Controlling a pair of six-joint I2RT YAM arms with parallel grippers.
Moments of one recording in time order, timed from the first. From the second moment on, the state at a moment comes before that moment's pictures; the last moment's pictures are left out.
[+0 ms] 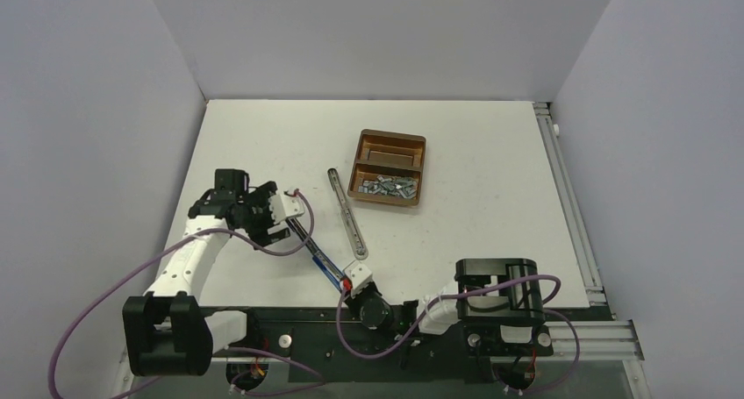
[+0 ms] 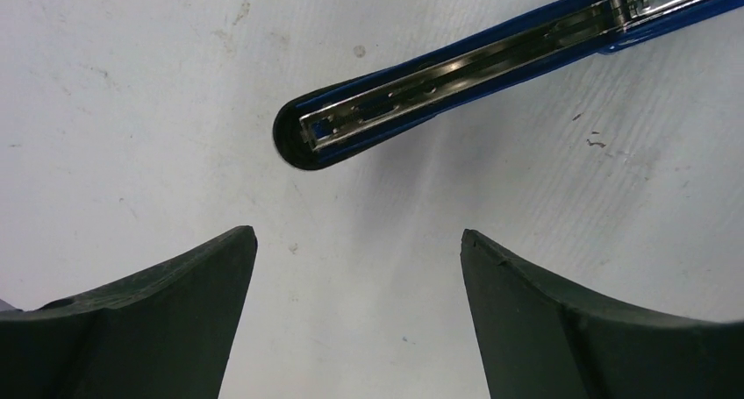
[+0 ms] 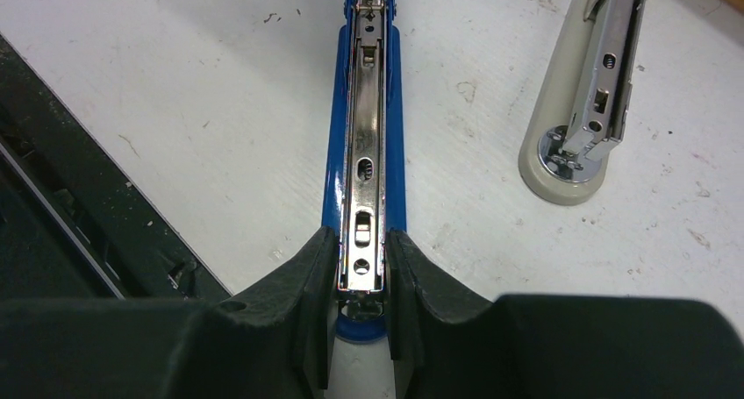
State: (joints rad) left arm -0.03 1.18 0.77 -0.66 0.38 1.21; right arm 1.51 1.82 0.54 0.86 0.69 0.28
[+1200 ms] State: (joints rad) left arm -0.17 1.31 0.78 -0.32 0.15 0.60; right arm 1.51 1.85 0.57 0.83 0.76 0.31
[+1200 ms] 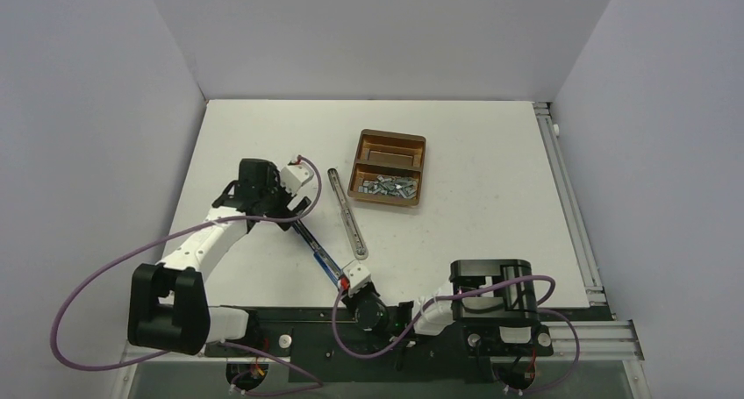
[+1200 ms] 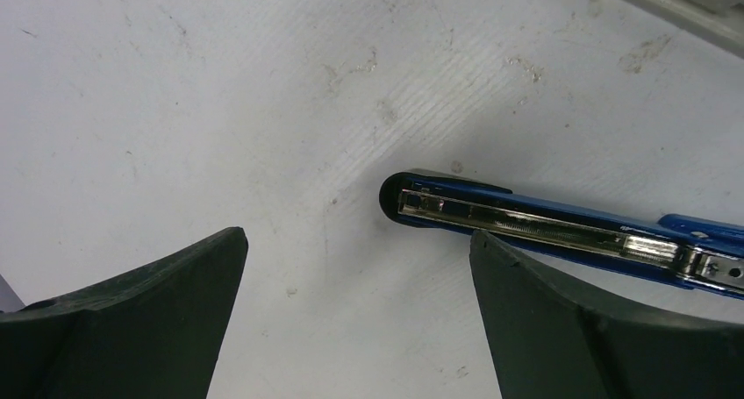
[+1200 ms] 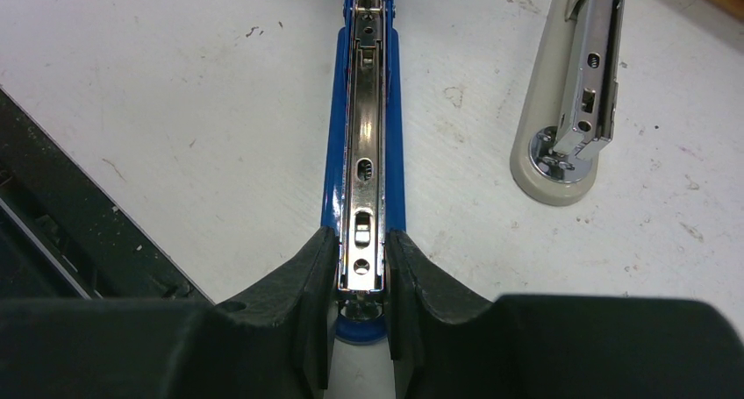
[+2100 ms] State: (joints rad) left arm -0.15 1.10 1.11 -0.58 0.12 0.35; right arm 1.37 2.09 1.12 0.40 0.89 0.47
